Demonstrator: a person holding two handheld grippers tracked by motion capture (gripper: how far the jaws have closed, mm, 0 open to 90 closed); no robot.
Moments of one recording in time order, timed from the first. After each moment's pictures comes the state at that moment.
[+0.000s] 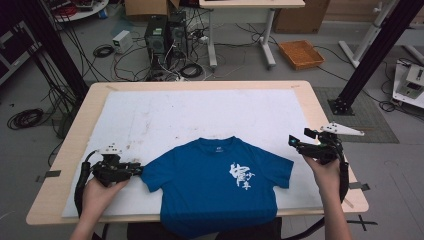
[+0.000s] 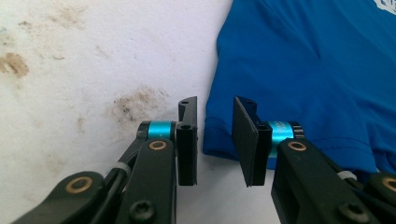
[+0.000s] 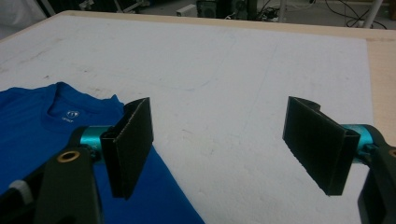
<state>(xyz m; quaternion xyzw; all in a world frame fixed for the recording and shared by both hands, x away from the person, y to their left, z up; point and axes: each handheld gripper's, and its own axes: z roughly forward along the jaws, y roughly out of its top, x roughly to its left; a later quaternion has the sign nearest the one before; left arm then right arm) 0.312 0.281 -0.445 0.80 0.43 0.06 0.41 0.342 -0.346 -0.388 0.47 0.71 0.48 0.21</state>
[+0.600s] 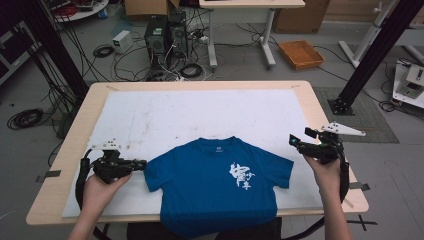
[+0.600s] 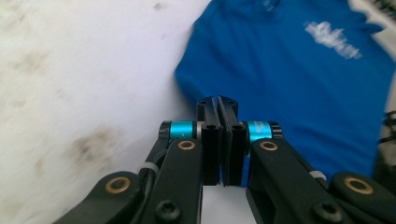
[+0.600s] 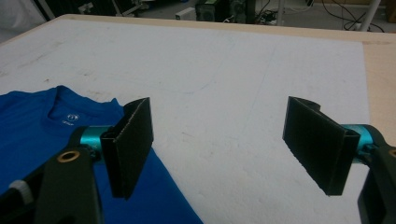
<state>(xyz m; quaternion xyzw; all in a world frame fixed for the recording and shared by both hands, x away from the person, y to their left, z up) 0.311 0.270 -0.419 0.79 0.41 0.03 0.46 0.341 -0.346 -0.385 0.47 0.71 0.48 0.22</state>
